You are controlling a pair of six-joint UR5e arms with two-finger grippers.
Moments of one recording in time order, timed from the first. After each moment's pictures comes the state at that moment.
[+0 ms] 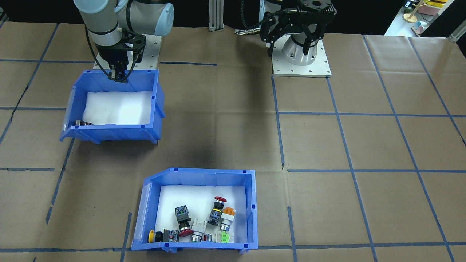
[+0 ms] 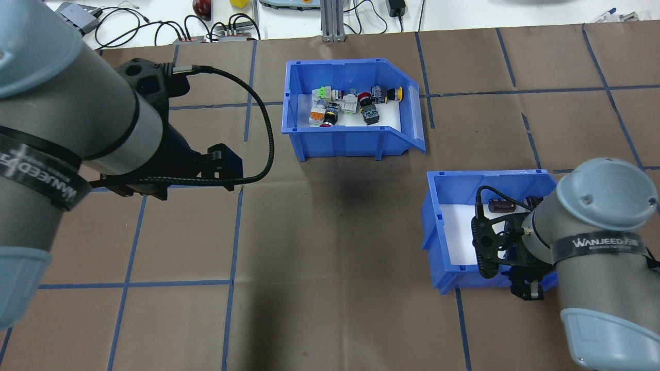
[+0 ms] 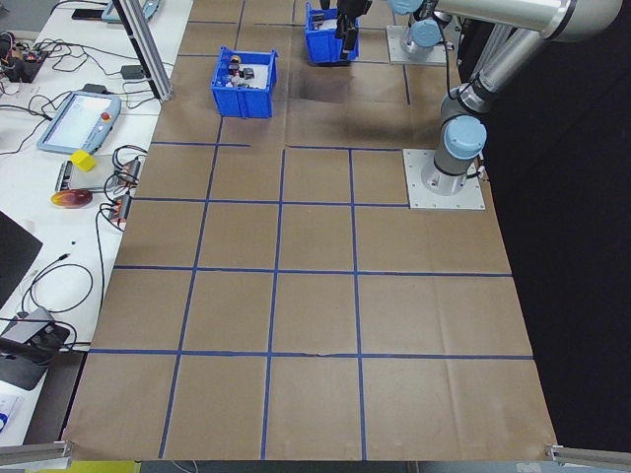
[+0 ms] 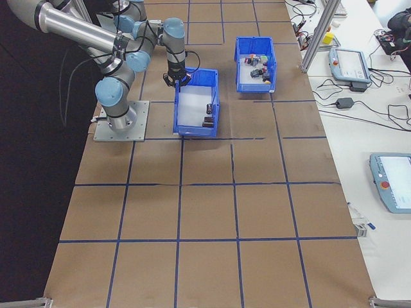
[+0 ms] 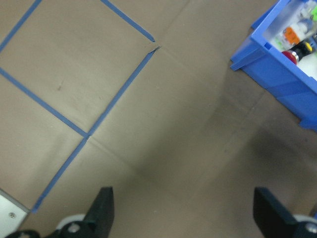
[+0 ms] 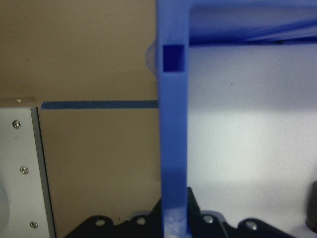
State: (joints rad) left arm -1.69 -1.27 -1.81 -1.50 1.57 -0.13; right arm 1.49 -2.00 2.35 -1.91 -1.63 -1.62
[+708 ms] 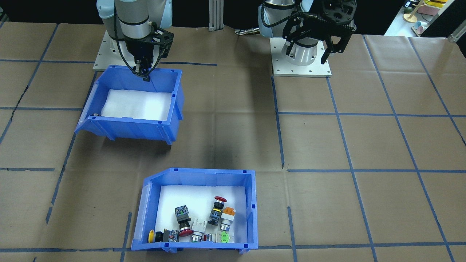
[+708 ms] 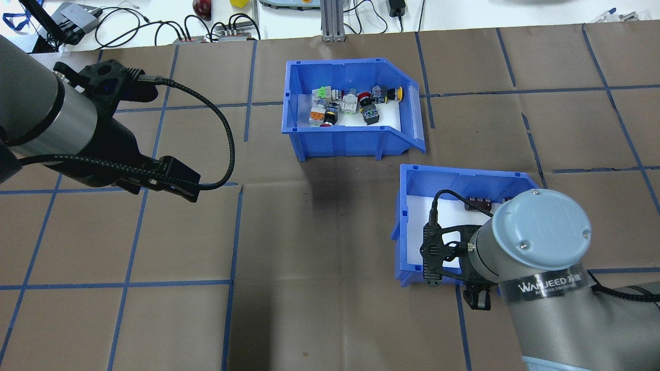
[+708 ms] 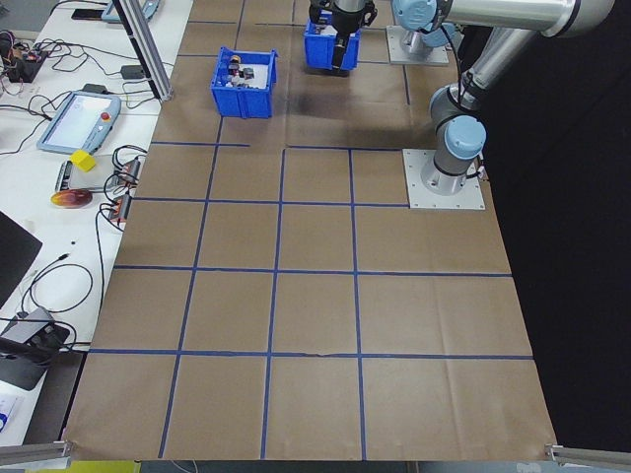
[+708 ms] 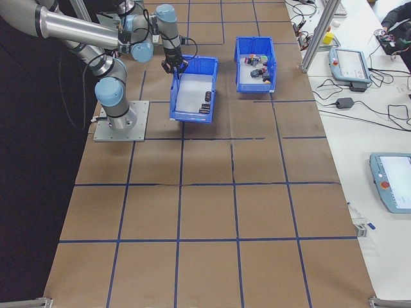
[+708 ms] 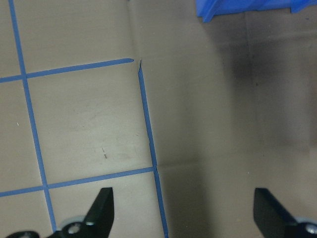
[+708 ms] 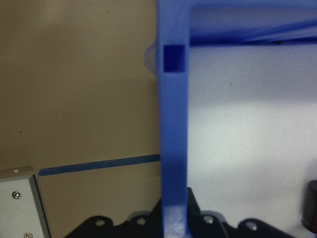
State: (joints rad) left arm -1.52 -1.24 -1.83 -1.59 1.47 0.26; right arm 1.71 -1.97 2.35 -2.00 -1.64 -1.32
